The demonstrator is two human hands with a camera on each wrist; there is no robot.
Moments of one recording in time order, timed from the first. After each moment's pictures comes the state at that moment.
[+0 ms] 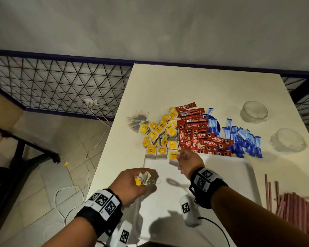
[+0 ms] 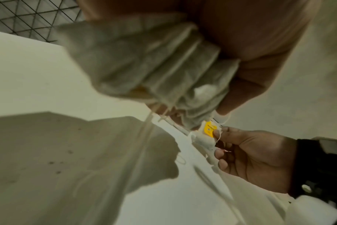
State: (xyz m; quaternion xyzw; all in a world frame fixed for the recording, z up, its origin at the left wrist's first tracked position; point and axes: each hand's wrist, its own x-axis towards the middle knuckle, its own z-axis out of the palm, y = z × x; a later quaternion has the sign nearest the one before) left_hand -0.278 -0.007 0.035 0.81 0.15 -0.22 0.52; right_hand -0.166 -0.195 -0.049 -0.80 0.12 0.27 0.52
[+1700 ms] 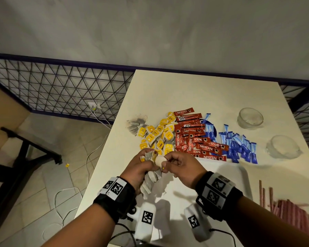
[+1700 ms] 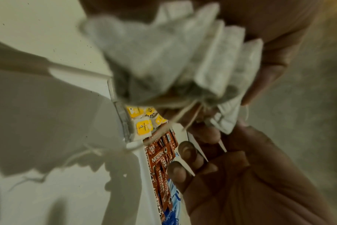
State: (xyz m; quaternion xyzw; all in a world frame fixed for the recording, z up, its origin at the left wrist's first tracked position) left_hand -0.240 -0.050 0.034 0.52 0.21 -0.10 0.82; right_hand -0.185 -0.205 0.030 -0.77 -0.16 0.29 0.54
